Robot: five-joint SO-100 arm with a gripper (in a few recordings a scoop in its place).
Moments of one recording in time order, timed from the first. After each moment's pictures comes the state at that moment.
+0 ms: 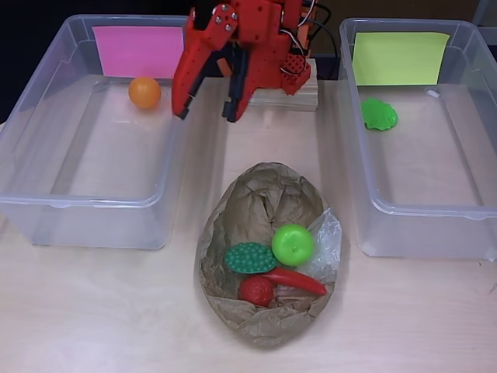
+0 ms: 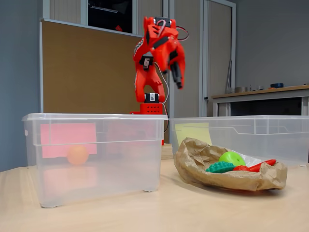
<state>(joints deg) 5.4 123.2 114.3 68.4 41.9</state>
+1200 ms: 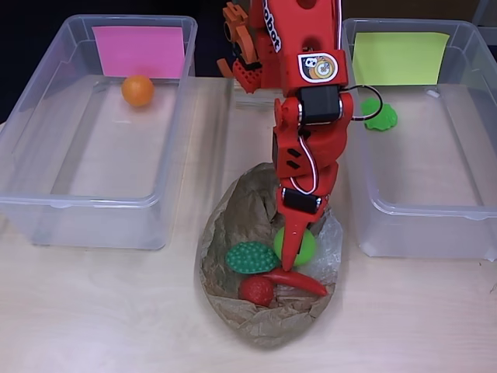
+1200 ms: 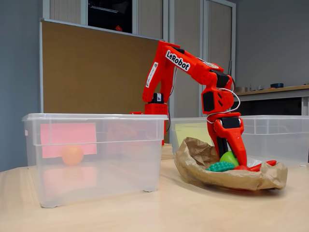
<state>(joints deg) -14.3 68.6 101.9 50.4 24.9</state>
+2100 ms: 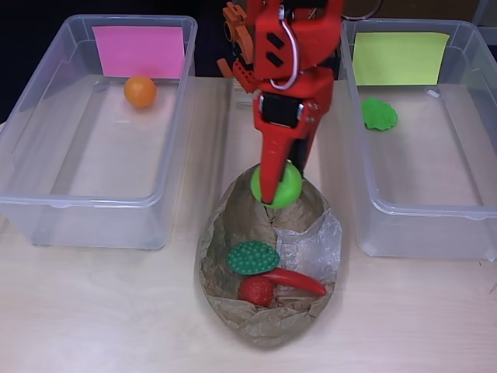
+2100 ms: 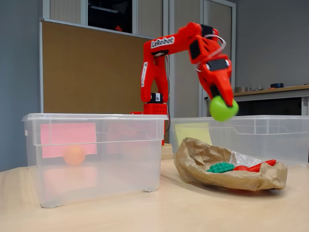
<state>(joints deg) -5.7 99.5 98.7 70.6 30.6</state>
